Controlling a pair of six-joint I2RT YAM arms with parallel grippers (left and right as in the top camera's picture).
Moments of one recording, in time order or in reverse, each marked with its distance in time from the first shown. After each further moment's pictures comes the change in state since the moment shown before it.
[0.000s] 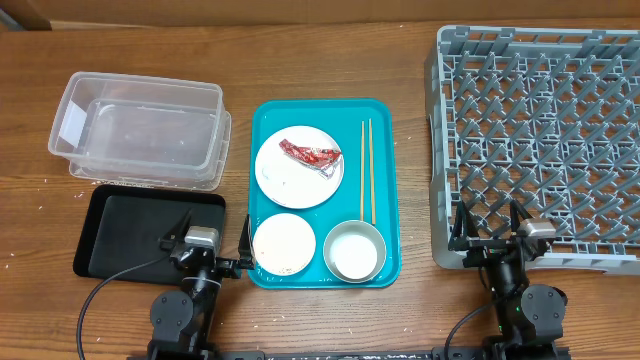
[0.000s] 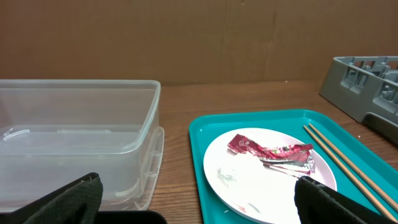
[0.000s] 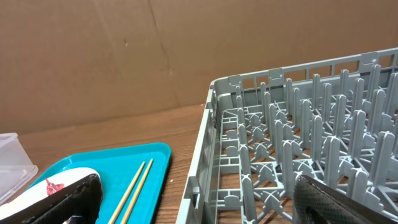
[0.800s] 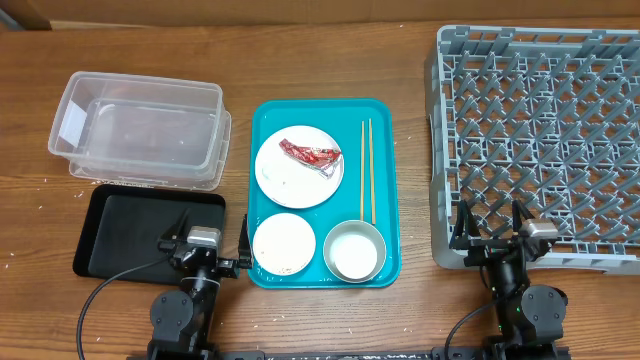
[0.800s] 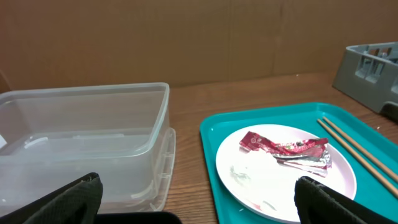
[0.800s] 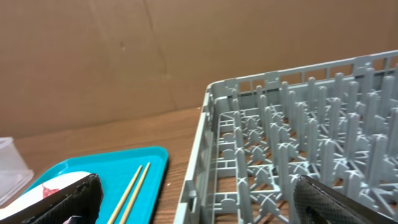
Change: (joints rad) left arm 0.000 0.000 0.000 -0.001 -0.027 0.076; right arm 0.000 0.000 0.000 0.010 0.025 0.000
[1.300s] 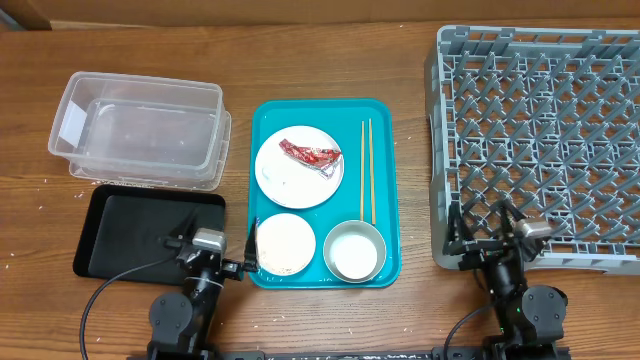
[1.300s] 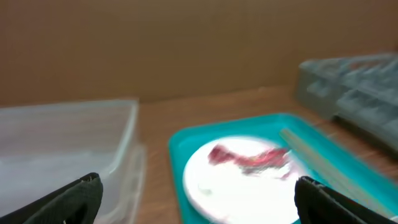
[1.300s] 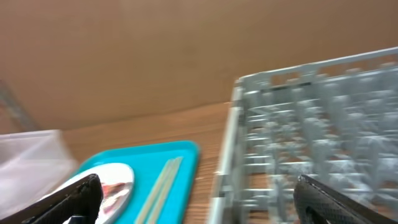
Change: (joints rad) left arm 0.000 0.000 0.000 0.064 0.148 -0.032; right arm 0.000 0.000 0.000 0.009 -0.169 0.071
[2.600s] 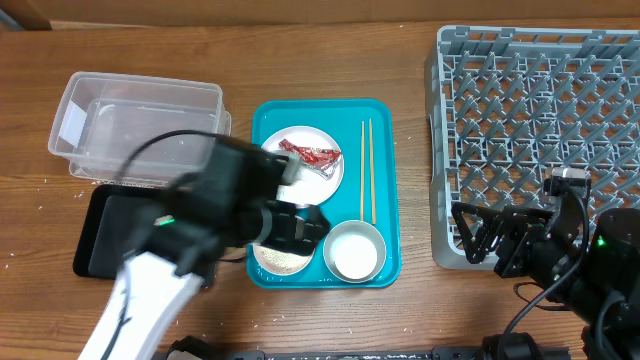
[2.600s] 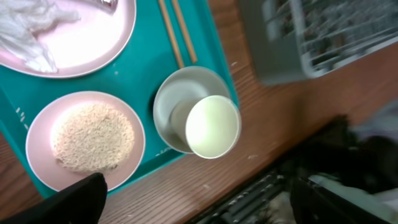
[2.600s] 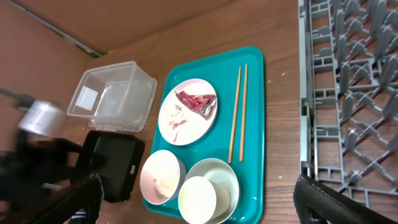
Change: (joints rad) left arm -0.392 1.192 1.219 -1.110 0.192 -0.323; right arm 0.000 0.706 1.184 -1.096 -0.241 0.098
